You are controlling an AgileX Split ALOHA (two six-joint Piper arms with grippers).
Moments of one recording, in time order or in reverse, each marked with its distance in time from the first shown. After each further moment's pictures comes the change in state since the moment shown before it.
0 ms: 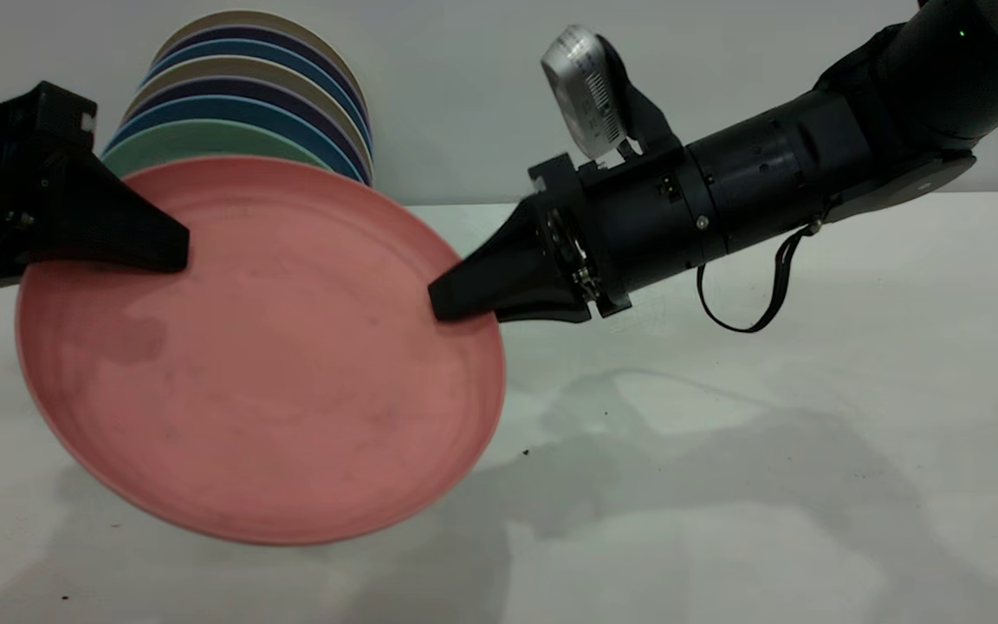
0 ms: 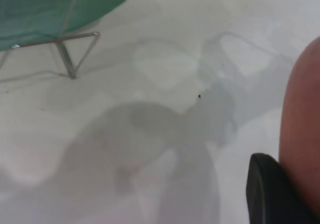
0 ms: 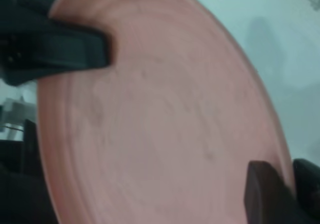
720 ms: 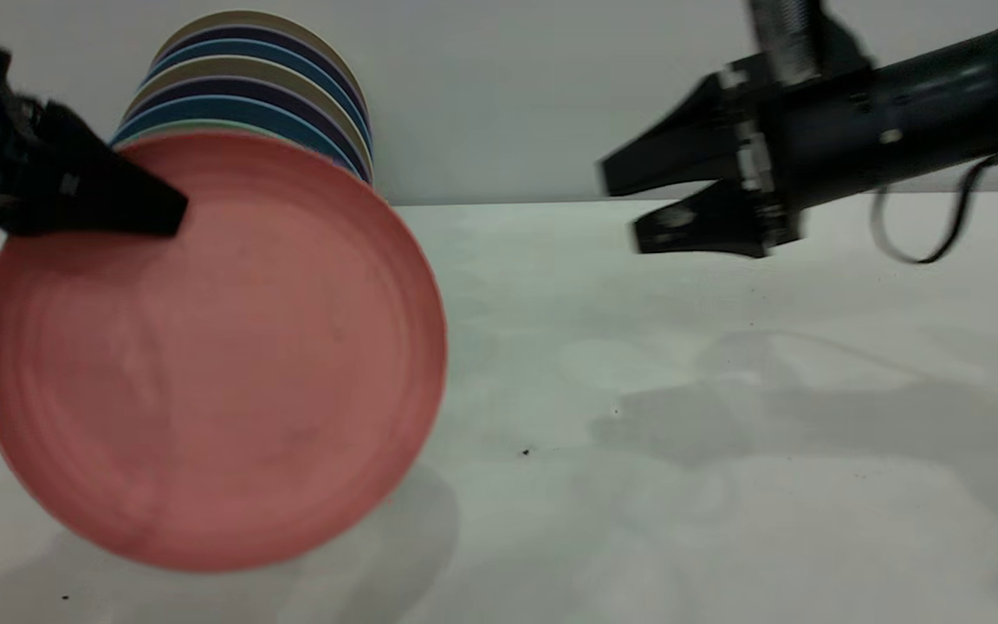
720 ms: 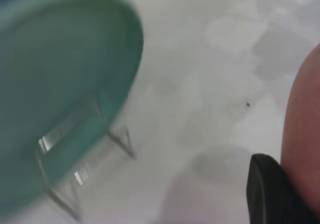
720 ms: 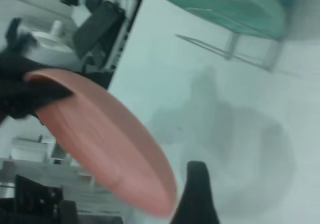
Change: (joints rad) left arm -0.001 0.000 -0.076 0.030 -0.028 0.586; right arm -0.289 -0.056 0.000 -0.140 0.051 0.108
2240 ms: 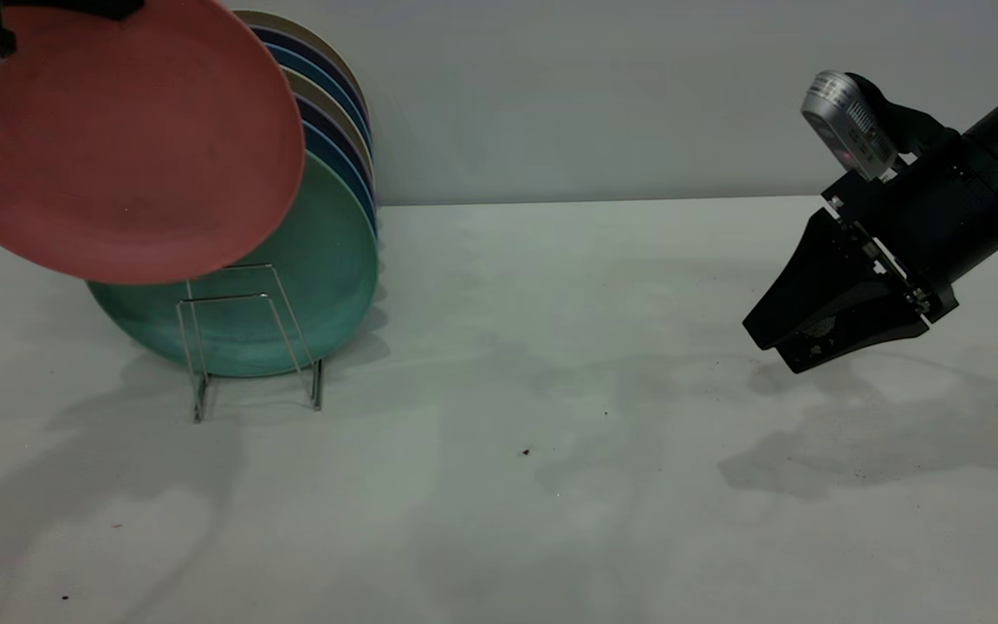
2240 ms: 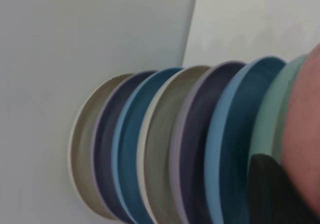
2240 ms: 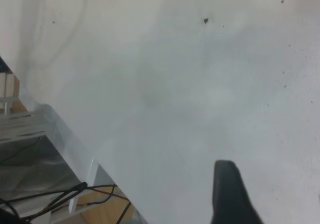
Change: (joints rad) left arm 0.000 0.087 -0.403 0.468 -0.103 0.289; right arm -0.069 -0.011 0.000 -0.467 -0.102 0.271
